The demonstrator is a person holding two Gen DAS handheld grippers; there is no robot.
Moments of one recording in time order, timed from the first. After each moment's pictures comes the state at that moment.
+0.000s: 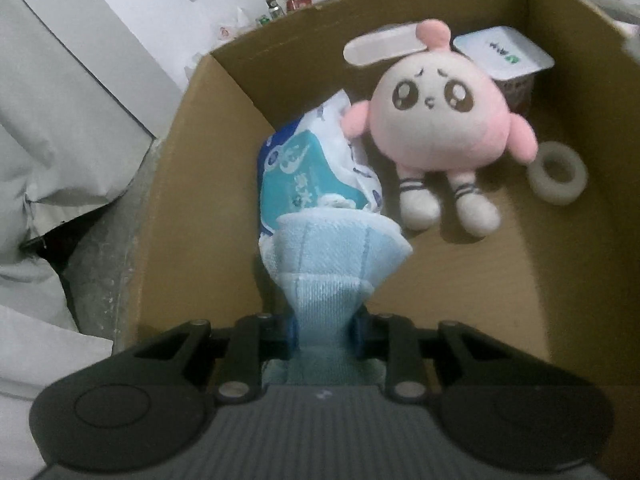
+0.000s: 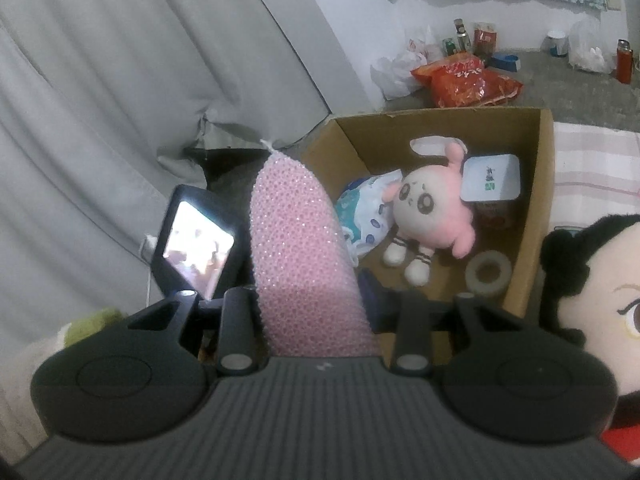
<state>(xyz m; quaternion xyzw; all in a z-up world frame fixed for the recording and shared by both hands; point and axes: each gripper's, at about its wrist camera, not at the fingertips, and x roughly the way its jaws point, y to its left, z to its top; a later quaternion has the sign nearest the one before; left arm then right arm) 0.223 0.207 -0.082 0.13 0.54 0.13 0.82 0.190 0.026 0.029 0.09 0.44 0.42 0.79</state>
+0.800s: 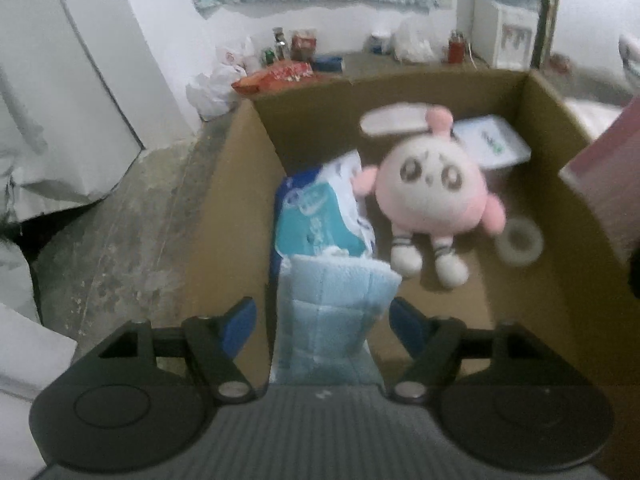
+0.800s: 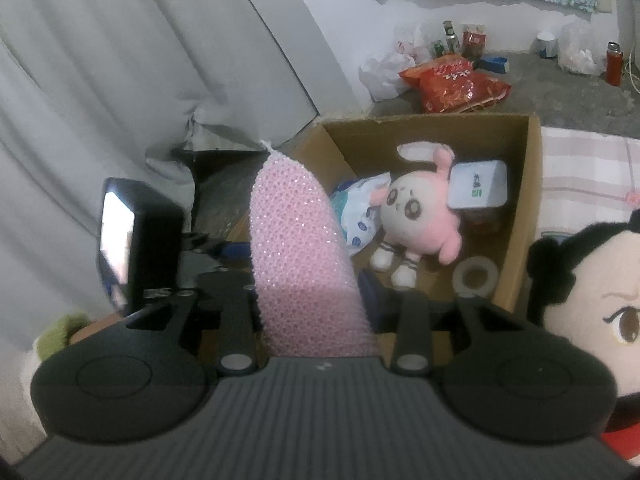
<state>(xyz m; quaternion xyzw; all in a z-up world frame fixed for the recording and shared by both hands) 0.198 0.228 -0.023 0.05 0.48 0.10 0.87 0.197 0.028 0.032 0.08 0.44 0.40 0.80</state>
